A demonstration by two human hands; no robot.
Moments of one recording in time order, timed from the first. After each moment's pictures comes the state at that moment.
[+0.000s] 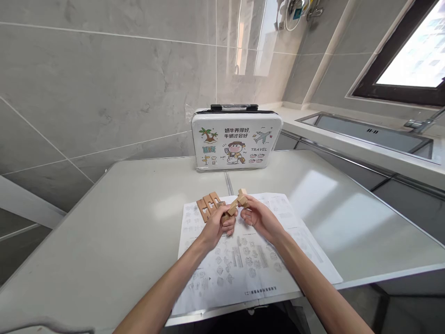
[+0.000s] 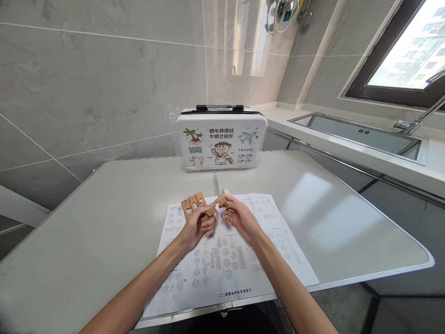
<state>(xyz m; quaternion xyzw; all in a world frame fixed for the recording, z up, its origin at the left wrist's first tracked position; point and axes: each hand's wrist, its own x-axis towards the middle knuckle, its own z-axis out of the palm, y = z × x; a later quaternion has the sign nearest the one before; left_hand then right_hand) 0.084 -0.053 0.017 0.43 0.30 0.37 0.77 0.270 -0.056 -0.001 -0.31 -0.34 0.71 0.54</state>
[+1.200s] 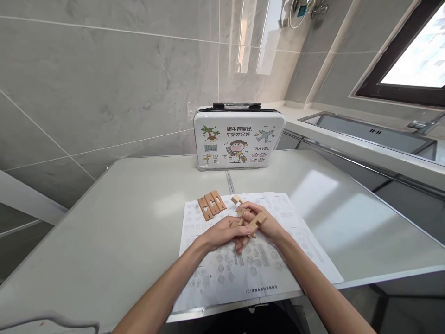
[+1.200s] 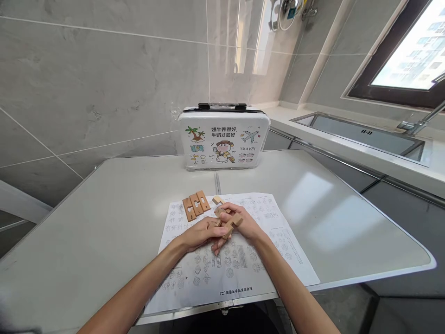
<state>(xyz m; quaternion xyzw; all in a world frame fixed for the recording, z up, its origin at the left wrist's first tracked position) 0.085 -0.059 0.020 0.56 0.22 0.19 0.77 0.269 -0.062 -0.007 -0.33 -0.48 0.67 0.45</state>
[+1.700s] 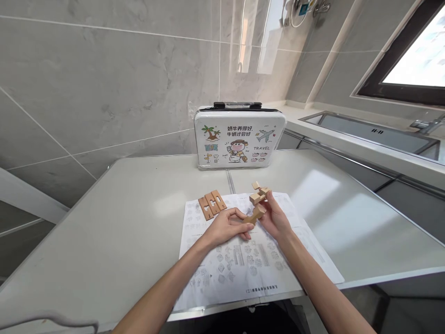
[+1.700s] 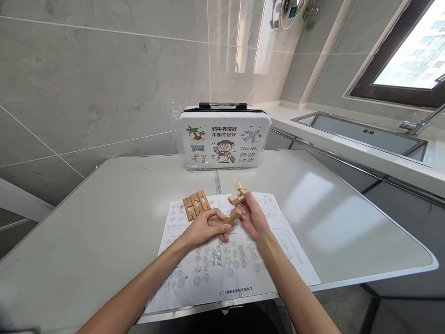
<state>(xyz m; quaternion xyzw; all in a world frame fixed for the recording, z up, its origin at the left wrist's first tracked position) 0.089 -0.058 0.007 0.55 0.34 0.28 0.71 0.283 -0.054 -0.003 -0.34 -0.30 0.63 0.63</state>
